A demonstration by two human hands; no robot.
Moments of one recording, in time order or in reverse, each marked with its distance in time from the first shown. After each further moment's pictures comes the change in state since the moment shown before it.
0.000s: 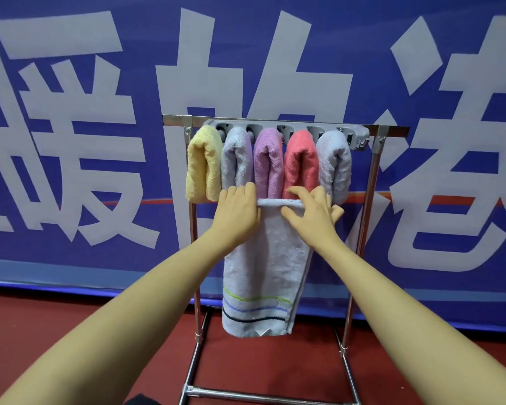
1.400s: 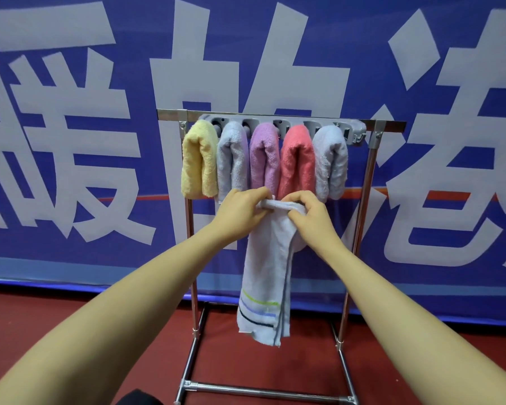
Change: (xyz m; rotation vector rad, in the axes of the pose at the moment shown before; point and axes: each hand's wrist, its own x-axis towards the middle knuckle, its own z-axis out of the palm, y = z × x) left_hand -0.001 0.008 -0.005 -0.380 -0.058 0.115; right_hand -0.014 -0.002 -0.010 0.587 -0.087 0.013
